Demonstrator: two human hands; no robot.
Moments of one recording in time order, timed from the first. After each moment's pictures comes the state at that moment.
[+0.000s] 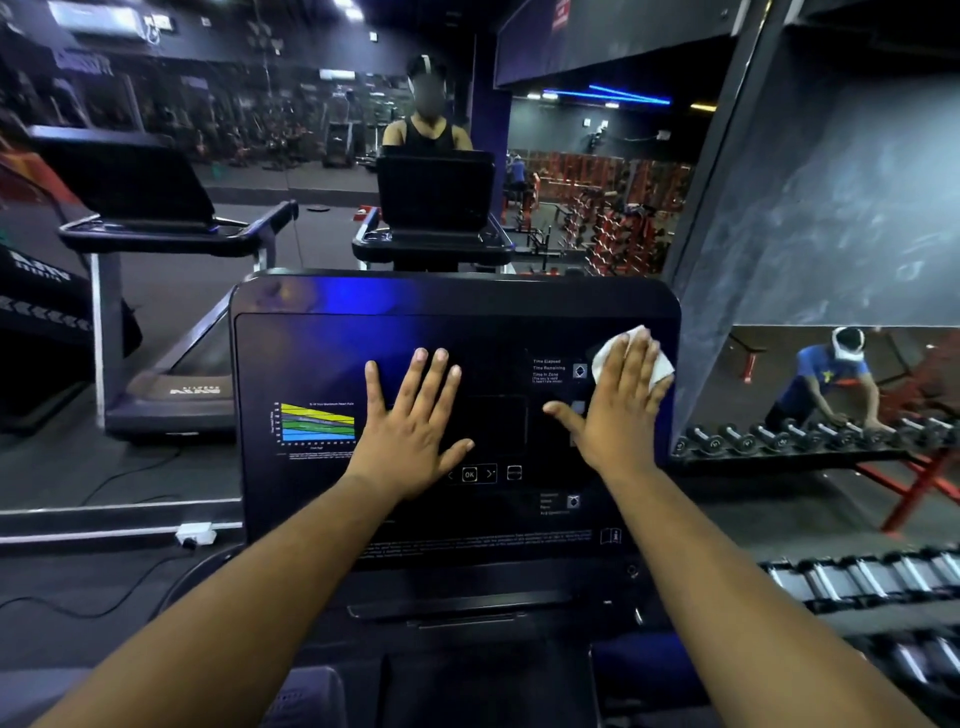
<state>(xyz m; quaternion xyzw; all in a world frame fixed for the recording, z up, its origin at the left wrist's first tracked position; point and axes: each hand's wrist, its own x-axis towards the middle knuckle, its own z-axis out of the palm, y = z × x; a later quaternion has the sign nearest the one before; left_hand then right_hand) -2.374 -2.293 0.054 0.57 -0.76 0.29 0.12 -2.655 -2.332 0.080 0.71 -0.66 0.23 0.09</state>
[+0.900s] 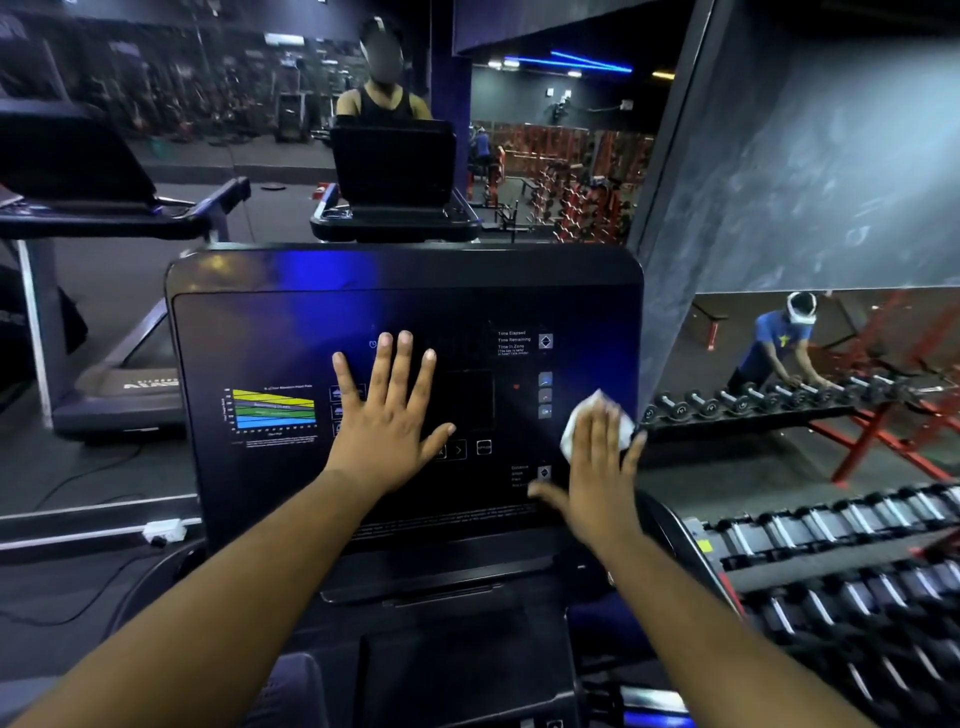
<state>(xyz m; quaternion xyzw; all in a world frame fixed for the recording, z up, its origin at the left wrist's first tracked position) -2.391 -2.294 0.037 0.56 -0.76 0.29 0.17 -2.690 -2.273 -0.023 0.74 -0.65 0.13 0.07</state>
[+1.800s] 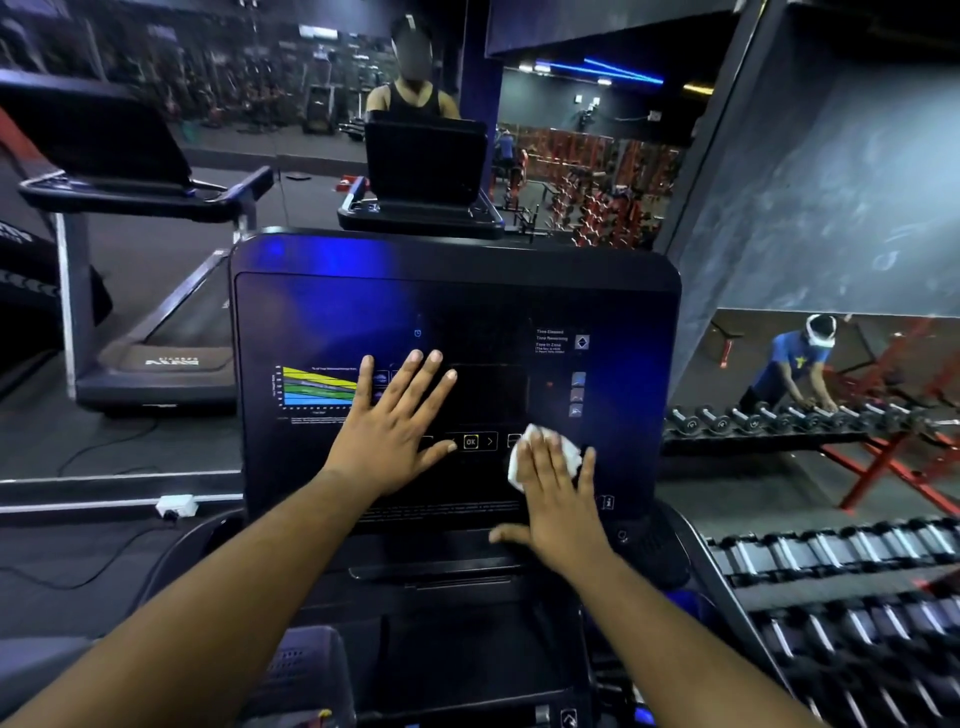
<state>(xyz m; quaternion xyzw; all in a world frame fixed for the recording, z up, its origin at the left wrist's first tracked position) -2.347 -2.273 0.021 0.51 -0.78 0.32 0.16 -2.624 -2.249 -0.043 0.83 -0.55 0.04 0.11</state>
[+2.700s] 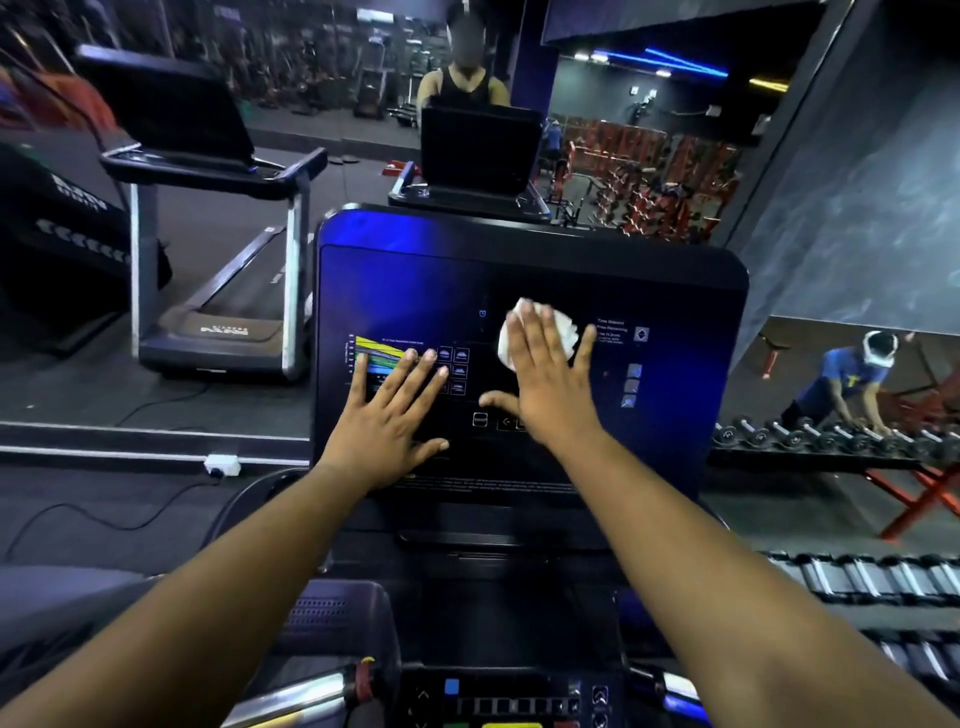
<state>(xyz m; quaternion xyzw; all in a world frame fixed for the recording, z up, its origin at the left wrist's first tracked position) -2.280 -2.237 -0.002 0.56 -0.76 0.29 0.15 -2.529 -2.304 0.065 0.83 -0.50 0.12 0.21</state>
